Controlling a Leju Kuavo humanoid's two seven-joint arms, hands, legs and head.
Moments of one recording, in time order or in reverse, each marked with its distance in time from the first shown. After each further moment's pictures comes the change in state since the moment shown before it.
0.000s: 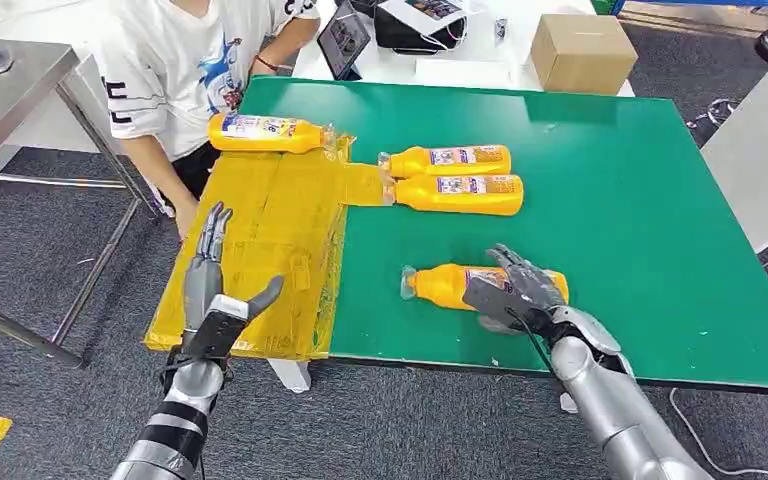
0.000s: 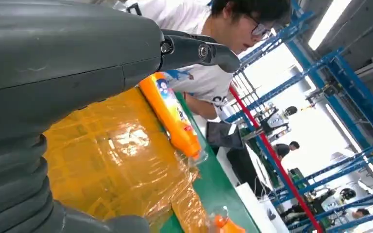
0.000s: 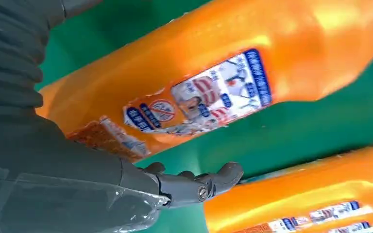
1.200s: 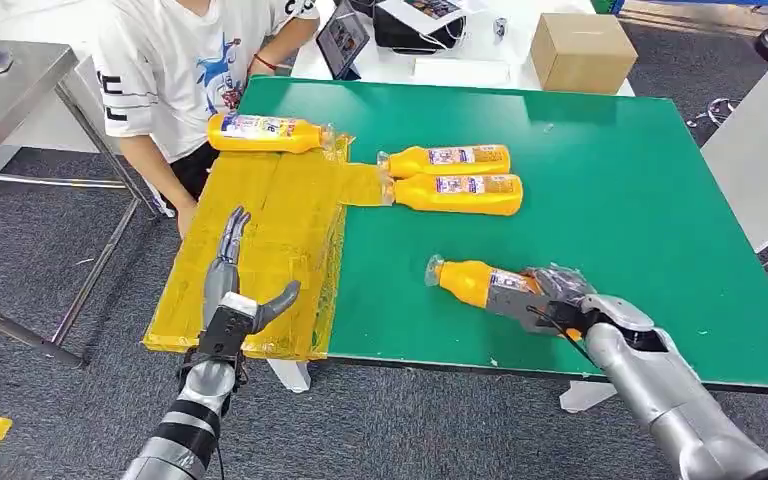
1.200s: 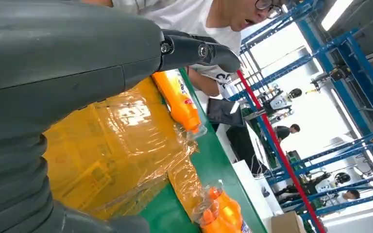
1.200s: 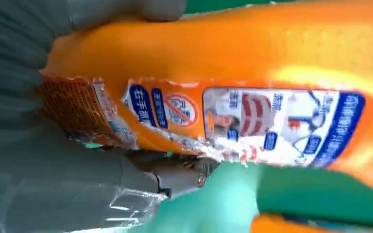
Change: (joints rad) left arm -0.018 -0.027 -0.023 0.056 0.061 -0.042 0.000; right arm -0.078 -0.173 0.210 0.005 -0.026 0.058 0.085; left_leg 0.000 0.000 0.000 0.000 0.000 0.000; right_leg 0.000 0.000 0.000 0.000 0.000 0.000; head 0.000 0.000
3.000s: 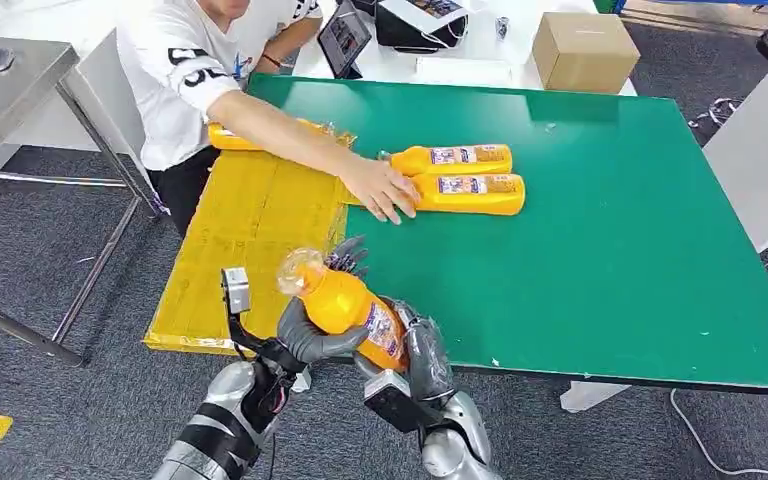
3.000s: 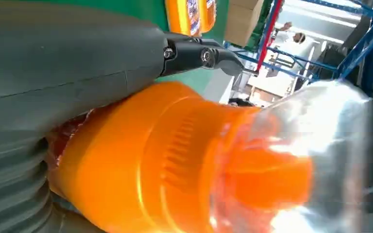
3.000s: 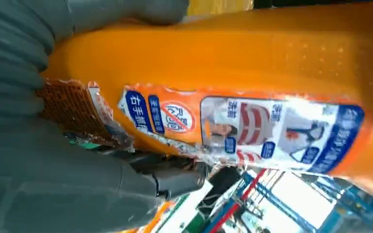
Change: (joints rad) left arm 0.002 -0.045 -0.188 -0.005 0.687 -0.911 0.298; right arm 0.372 0.598 -0.146 -0.050 -0.118 -0.637 -0.616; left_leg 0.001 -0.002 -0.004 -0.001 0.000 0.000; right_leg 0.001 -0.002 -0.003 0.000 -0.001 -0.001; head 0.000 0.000
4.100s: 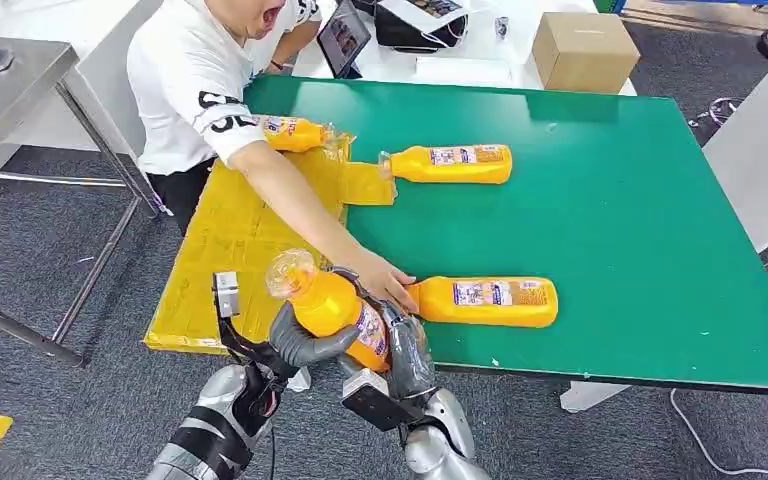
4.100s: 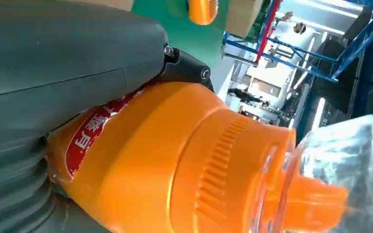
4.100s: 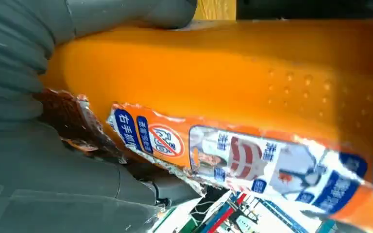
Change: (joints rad) left arm 0.010 0.031 -0.027 -0.006 0.080 -0.055 0.019; right arm -0.047 0.044 0.024 0.112 0.021 -0.041 0.016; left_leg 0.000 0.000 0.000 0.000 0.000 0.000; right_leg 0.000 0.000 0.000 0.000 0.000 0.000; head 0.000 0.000
